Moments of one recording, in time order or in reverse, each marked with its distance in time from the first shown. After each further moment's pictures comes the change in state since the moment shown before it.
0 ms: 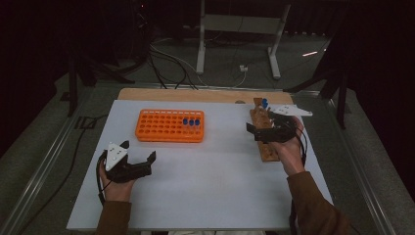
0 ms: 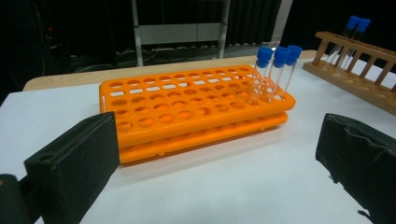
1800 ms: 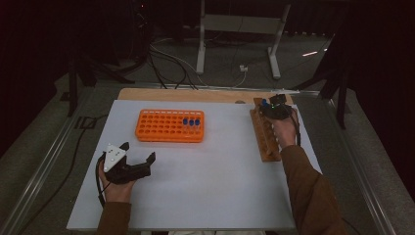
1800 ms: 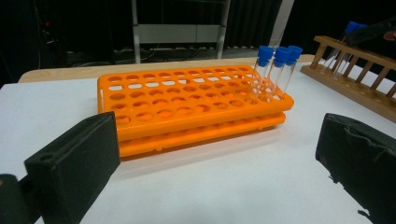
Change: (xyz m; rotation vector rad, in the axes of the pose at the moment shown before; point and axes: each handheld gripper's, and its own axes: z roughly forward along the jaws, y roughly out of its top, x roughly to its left) left arm 0.002 -0.006 0.001 0.004 -0.013 -0.030; right arm -0.083 0.001 0.088 0.216 -0.252 0.098
